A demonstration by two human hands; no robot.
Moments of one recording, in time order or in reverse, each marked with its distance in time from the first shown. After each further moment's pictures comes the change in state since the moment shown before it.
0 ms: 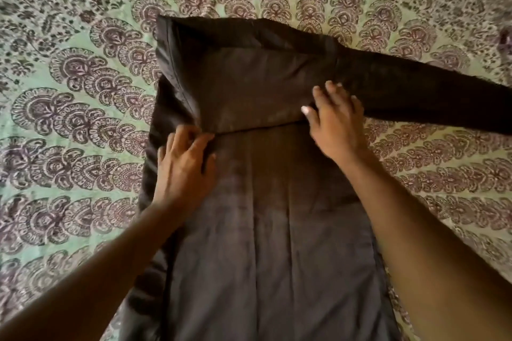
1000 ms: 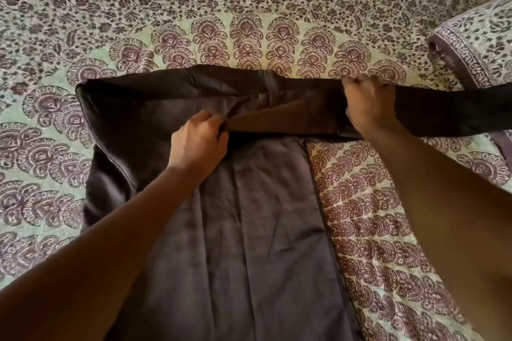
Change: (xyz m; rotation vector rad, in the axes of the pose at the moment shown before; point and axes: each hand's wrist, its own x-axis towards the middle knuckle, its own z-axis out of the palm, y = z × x) left_hand 0.136 0.133 0.022 0.032 -0.030 0.204; right_hand 0.067 0.151 -0.076 -0.295 -0.024 0.262
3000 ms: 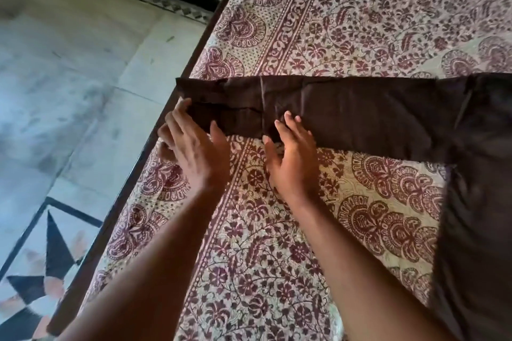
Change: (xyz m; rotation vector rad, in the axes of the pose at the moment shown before) left_hand -0.336 -0.606 -0.245 -0.193 0.666 -0.968; right_hand -0.385 -0.820 -0.076 0.843 -0.073 -0.538
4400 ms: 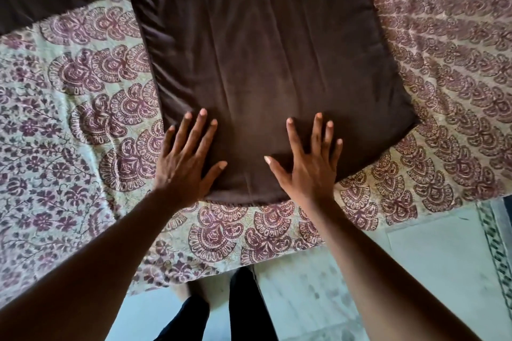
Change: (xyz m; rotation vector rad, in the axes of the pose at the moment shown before) left_hand -0.486 0.040 0.009 0.484 -0.778 1.319; right_hand -0.491 0.318 -0.267 -0.456 0.049 0.612
